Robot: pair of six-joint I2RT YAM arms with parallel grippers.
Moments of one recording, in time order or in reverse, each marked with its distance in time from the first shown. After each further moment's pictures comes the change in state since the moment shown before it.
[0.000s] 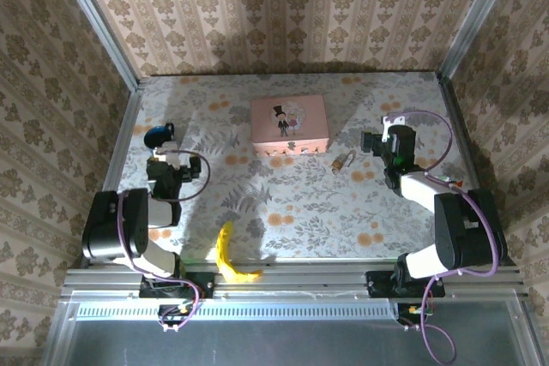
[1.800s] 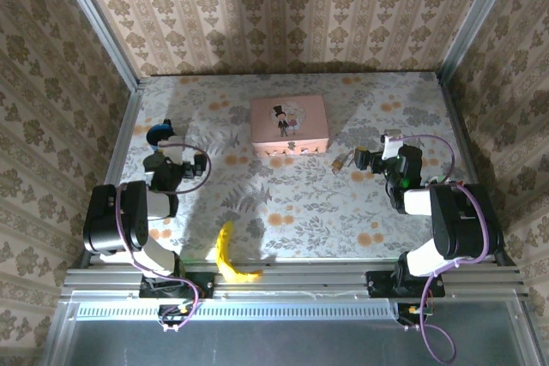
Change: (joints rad) left arm 0.031 0.022 0.087 -0.097 0.224 0.051; right arm -0.089 0.072 -0.217 0.370 -0.397 0.032
